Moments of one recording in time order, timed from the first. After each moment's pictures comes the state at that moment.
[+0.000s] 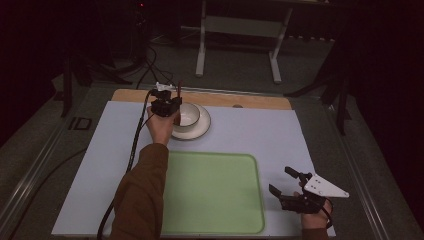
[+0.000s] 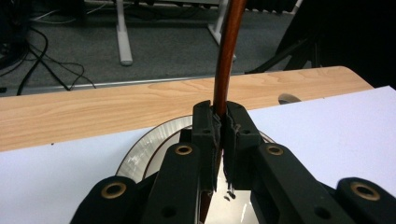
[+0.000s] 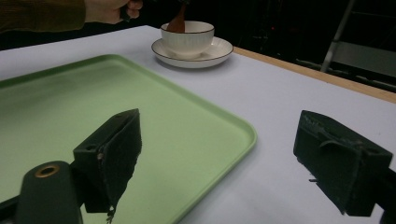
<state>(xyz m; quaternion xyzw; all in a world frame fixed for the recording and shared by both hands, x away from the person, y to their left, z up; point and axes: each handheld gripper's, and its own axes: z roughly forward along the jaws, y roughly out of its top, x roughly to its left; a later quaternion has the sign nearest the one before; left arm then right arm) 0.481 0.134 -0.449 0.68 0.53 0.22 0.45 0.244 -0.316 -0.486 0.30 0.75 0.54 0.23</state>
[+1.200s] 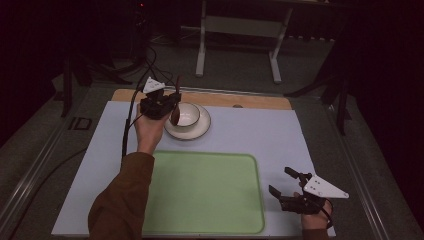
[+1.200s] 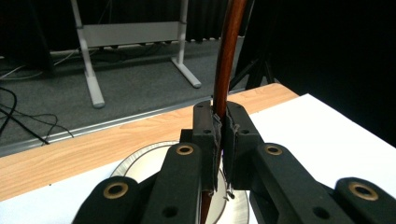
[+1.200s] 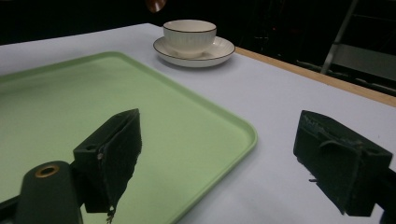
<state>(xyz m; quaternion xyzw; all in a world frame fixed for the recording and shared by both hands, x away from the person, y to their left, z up) 0.413 0.146 -0.386 0.69 0.44 0.24 0.52 0.243 -0.315 -0.485 0.29 0.75 0.54 0.24</state>
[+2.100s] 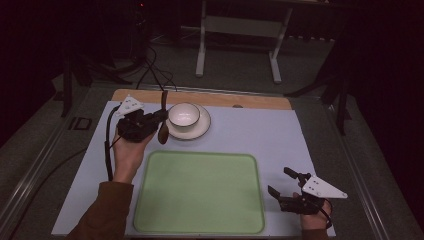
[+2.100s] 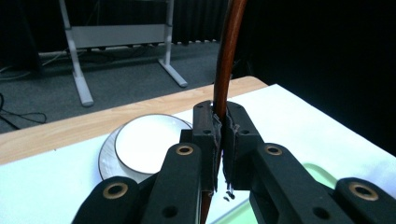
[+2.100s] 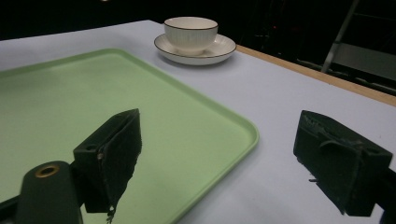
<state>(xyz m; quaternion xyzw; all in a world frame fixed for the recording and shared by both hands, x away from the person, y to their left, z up) 0.331 0.176 -0.379 0.69 0.43 0.22 0.54 0.242 -0.313 -0.486 0.29 0.76 0.53 0.24</state>
